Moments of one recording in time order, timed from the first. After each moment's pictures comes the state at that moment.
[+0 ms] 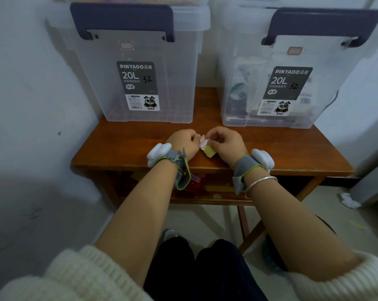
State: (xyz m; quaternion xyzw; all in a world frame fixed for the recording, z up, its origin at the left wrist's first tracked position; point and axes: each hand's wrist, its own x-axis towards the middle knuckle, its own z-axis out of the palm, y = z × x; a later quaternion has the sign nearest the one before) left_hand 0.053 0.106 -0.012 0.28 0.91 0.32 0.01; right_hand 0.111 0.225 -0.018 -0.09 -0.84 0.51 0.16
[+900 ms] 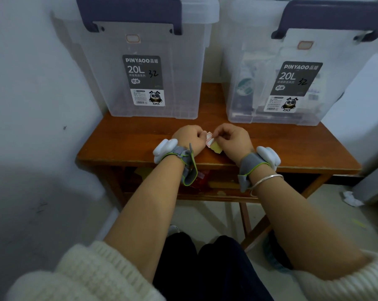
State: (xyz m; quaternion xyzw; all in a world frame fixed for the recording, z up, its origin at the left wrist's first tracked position) left_hand 0.051 0.106 -0.011 0.27 0.91 0.30 0.02; right_hand 0.111 0.223 -0.017 -0.08 -0.87 0.45 0.20
